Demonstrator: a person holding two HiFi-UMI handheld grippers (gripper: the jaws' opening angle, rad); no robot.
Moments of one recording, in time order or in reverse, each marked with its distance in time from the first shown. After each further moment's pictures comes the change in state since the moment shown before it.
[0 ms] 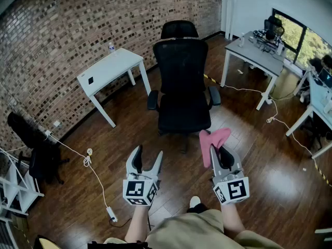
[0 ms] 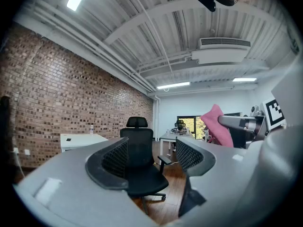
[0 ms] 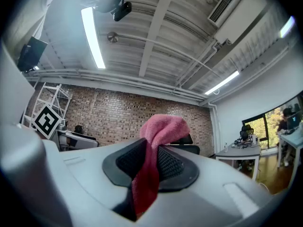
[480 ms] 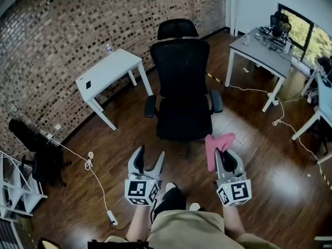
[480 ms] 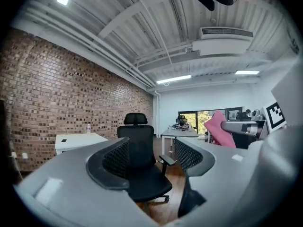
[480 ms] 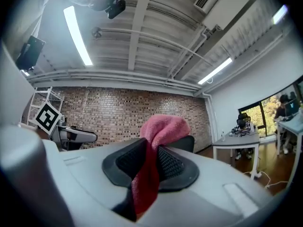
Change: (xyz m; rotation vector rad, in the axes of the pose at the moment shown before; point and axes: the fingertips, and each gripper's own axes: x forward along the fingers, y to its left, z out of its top) left arm 0.122 -0.017 -0.015 0.011 0.035 0.003; right arm 0.056 -0.111 -0.060 0.072 0.082 -0.033
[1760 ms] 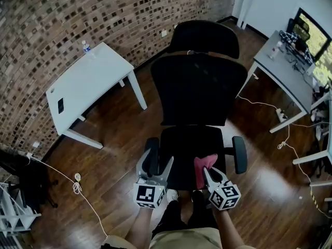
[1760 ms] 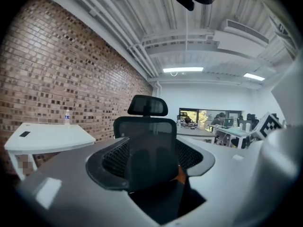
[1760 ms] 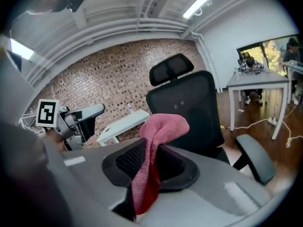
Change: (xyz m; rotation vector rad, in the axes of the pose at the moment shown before) left arm 0.465 0.257 -0.057 -0.086 0.059 -0.109; right arm 0.479 -0.085 -0.240 0.370 0.538 0.001
